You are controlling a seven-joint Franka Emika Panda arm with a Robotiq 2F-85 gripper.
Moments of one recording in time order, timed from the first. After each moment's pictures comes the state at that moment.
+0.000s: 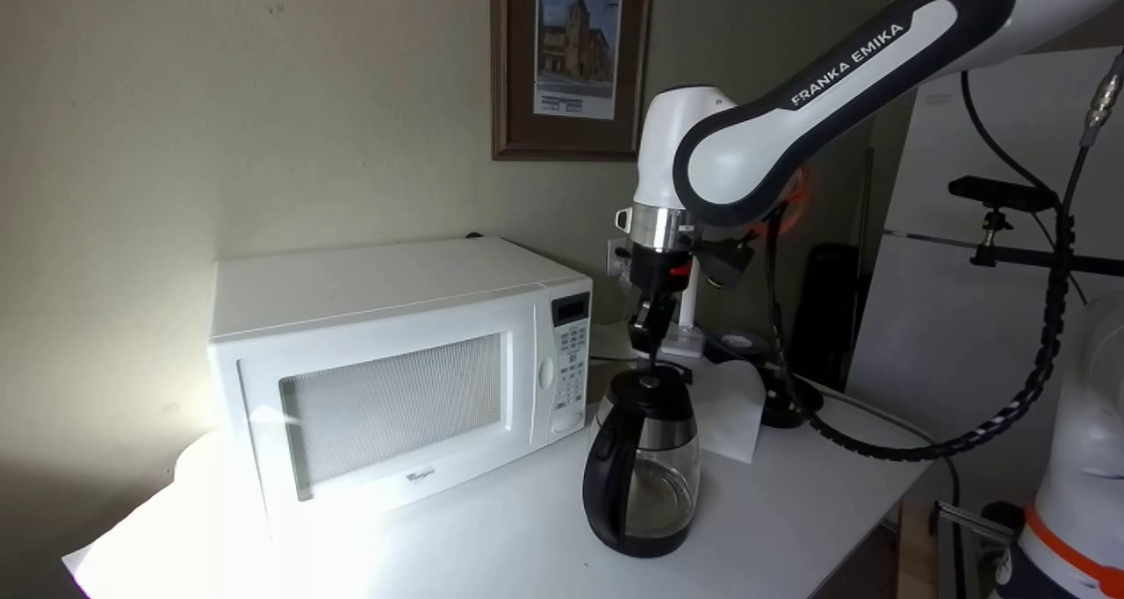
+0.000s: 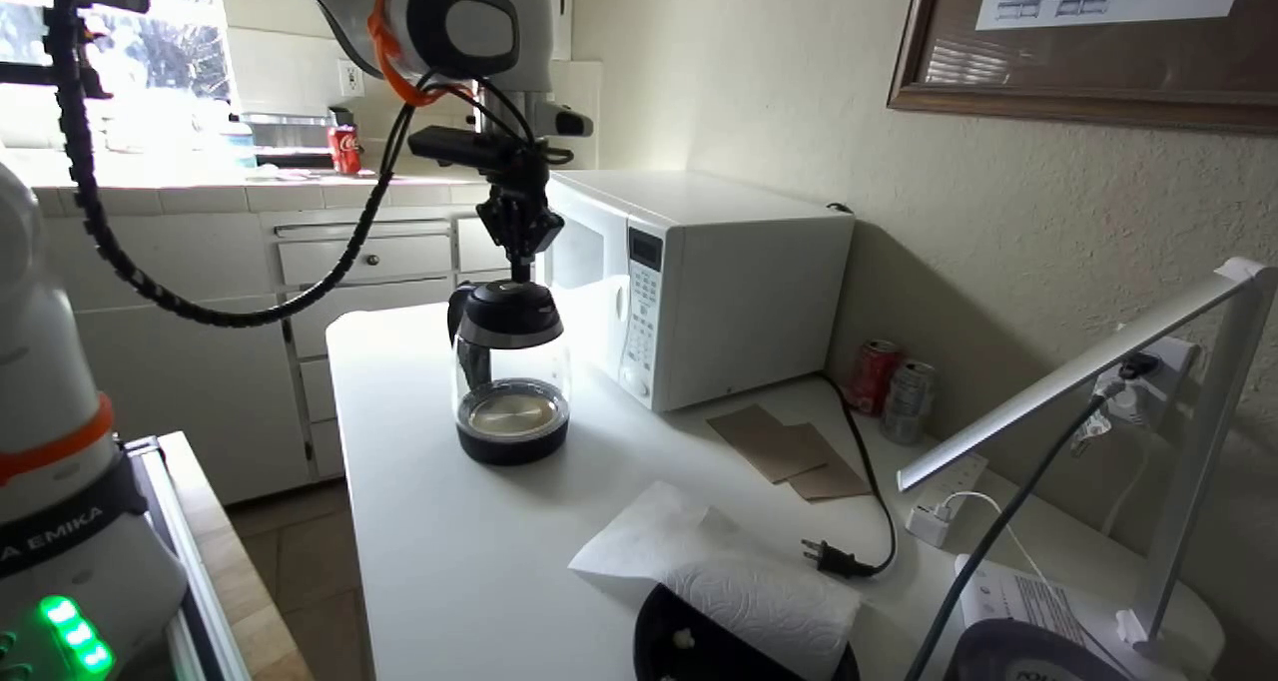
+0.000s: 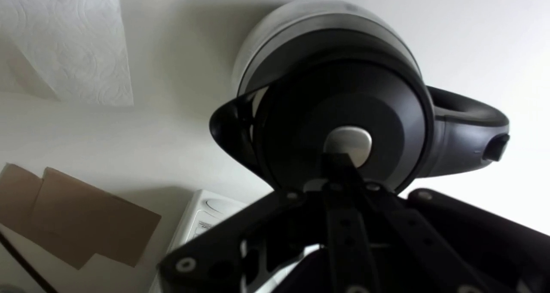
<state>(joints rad) 0.04 -0.26 0.03 -2.54 -0.01 2.34 -0.12</state>
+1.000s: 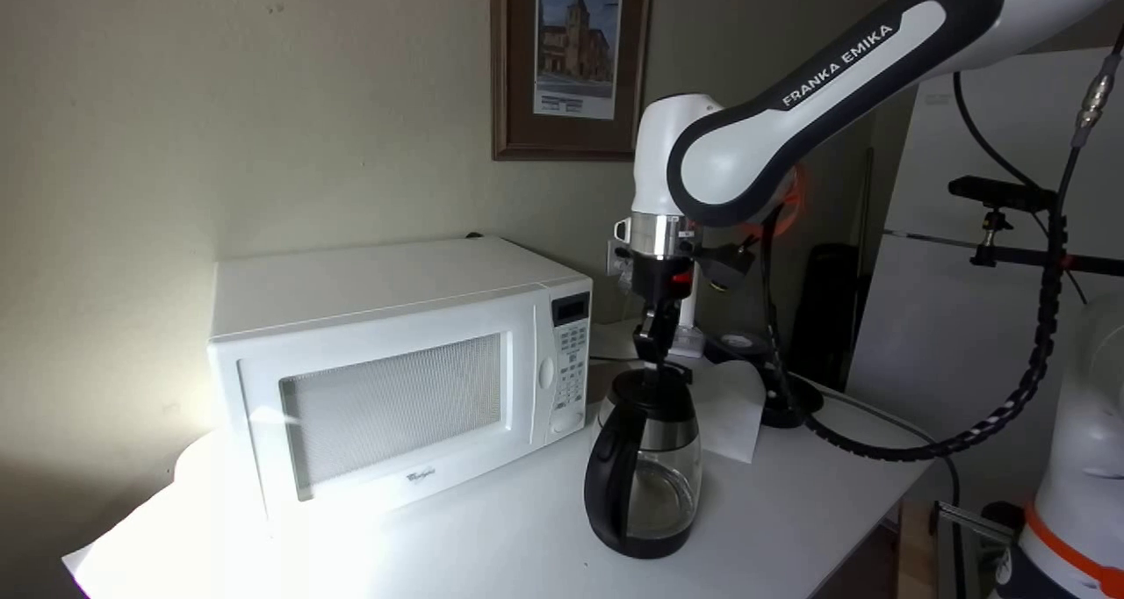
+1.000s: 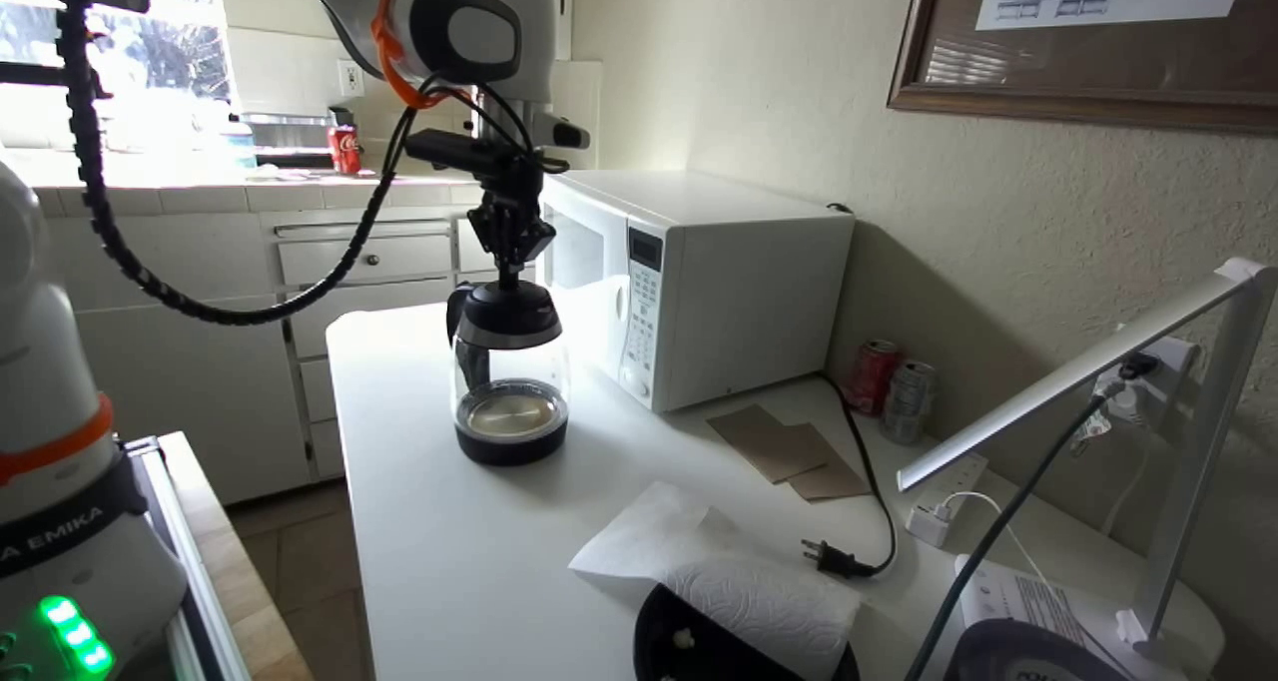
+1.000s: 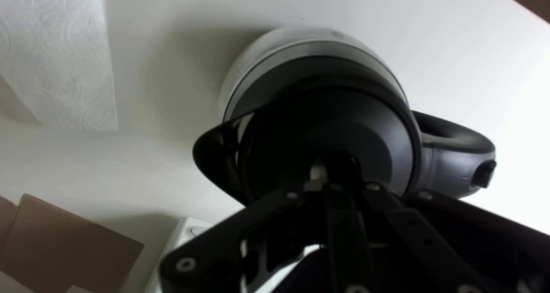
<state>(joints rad) 0.04 -0.24 0.03 -2.53 0.01 2.27 -0.14</state>
